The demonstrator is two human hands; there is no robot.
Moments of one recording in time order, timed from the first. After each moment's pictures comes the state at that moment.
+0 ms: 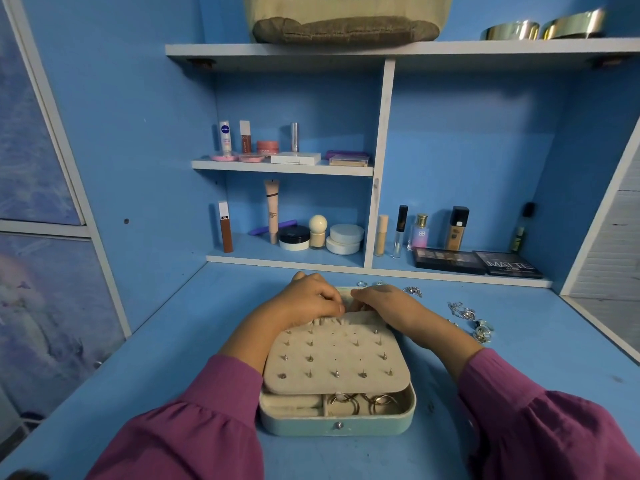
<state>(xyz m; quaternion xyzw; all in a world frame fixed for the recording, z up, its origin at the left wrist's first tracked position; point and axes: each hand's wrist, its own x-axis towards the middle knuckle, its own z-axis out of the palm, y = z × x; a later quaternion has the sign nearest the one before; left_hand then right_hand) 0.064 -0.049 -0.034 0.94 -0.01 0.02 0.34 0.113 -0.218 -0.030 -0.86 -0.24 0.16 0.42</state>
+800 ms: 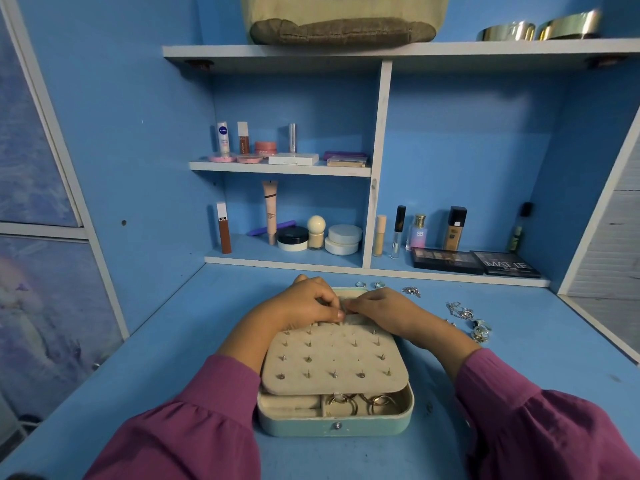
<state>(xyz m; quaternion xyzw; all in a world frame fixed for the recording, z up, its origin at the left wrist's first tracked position) 0.063 -0.047 -0.033 0.95 -0.04 -0.01 0.31 0.112 -0.217 -0.035 -0.87 -0.24 0.15 0.40</state>
